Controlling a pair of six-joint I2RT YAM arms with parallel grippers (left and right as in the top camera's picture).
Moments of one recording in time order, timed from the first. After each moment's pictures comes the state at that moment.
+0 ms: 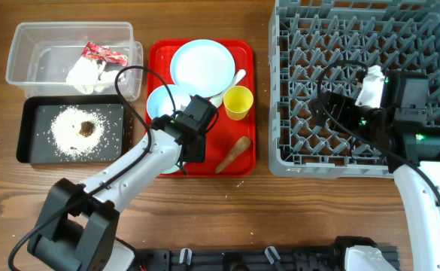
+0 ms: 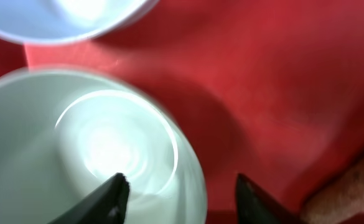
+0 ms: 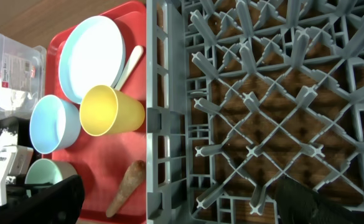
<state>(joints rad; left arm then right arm) -0.57 1.62 0.99 -0.77 -0.18 -0.49 -0.06 1.18 1.07 -0.83 -0.35 0.26</state>
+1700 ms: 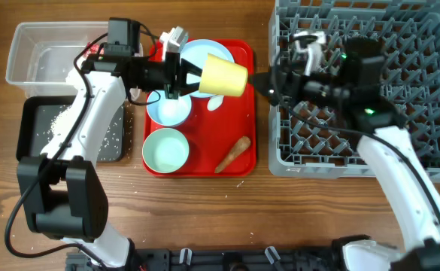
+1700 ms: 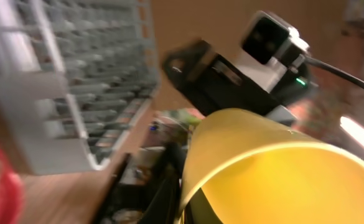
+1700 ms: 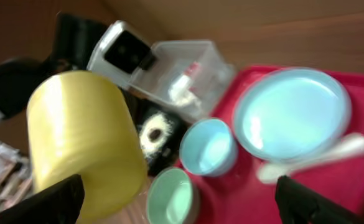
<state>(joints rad) -0.12 1.80 1.43 -0.71 1.45 -0.36 0.17 1.41 1.07 -0.14 -0.89 0.34</state>
